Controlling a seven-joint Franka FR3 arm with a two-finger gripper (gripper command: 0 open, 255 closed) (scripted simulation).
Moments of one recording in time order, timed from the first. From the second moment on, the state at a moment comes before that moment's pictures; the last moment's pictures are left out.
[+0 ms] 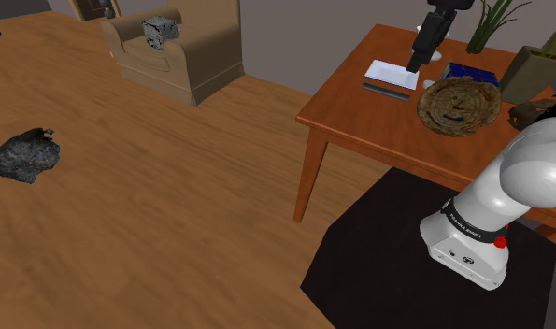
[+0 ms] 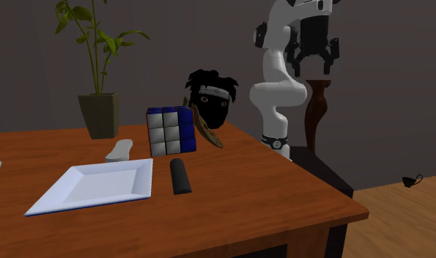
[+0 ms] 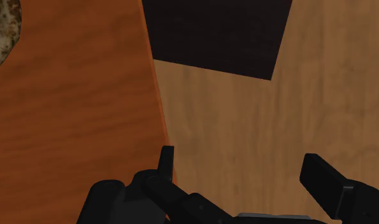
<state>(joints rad) -0.02 -0.82 0.04 -2.41 0.11 1.56 -0.10</state>
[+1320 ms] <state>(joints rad) -0.13 -0.47 -0.23 -2.46 -0.11 1.99 -0.47</state>
